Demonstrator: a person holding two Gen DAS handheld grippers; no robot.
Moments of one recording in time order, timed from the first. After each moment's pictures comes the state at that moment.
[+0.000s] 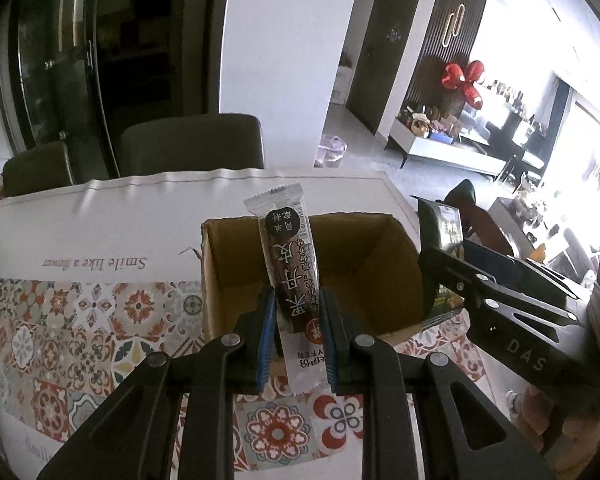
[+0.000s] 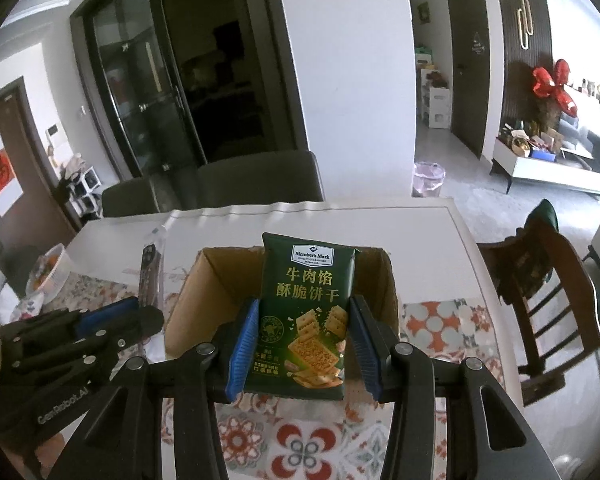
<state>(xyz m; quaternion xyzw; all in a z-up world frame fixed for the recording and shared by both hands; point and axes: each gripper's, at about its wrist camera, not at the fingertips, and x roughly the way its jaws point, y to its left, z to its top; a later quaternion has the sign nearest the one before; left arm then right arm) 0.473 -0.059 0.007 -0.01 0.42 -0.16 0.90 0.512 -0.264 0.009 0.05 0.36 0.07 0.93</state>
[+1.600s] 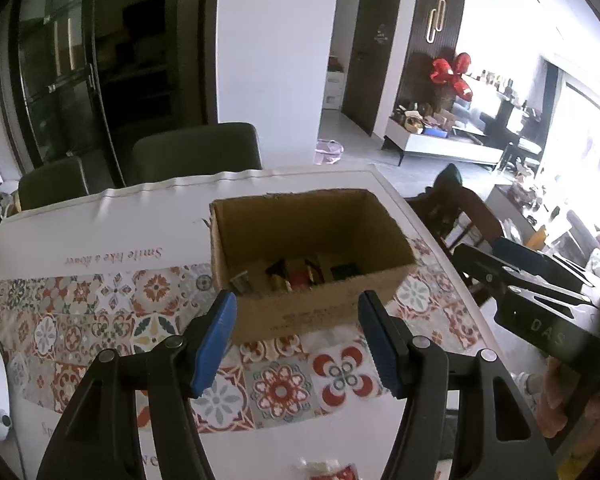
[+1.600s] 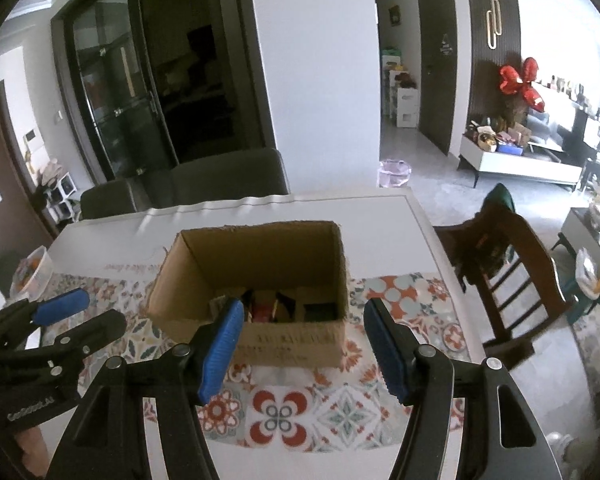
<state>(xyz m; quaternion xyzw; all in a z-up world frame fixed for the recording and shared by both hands) 0.389 -0.056 0.028 0.02 0.40 -0.16 0.90 0.431 -0.286 0.021 0.06 0.35 0.00 0.93</state>
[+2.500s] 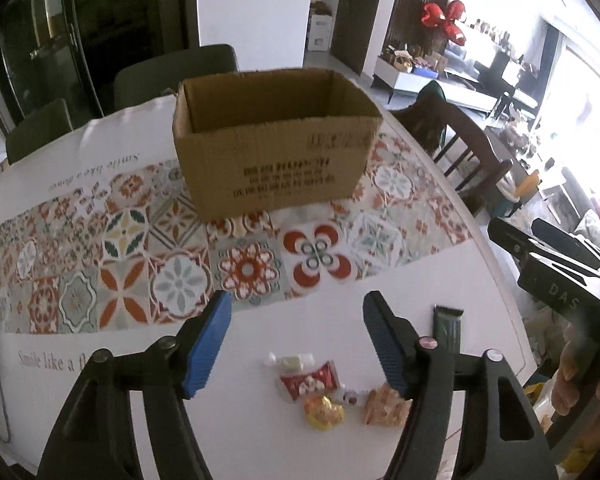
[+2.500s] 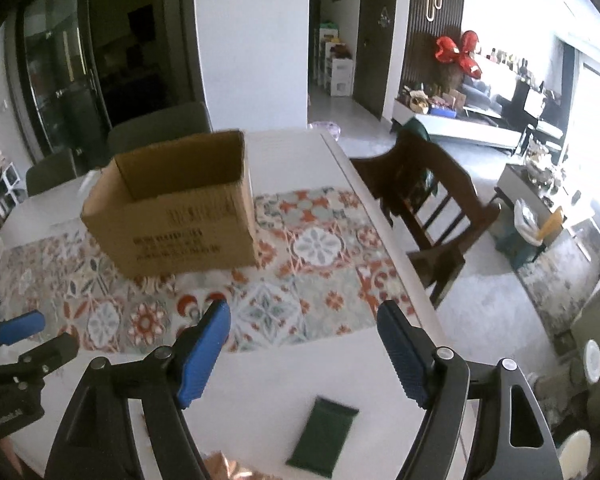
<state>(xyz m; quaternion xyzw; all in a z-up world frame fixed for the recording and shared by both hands) 0.296 -0.071 -0.050 0.05 0.49 -0.18 0.85 0.324 -0.319 -0.044 0.05 0.41 -0.11 0.90</state>
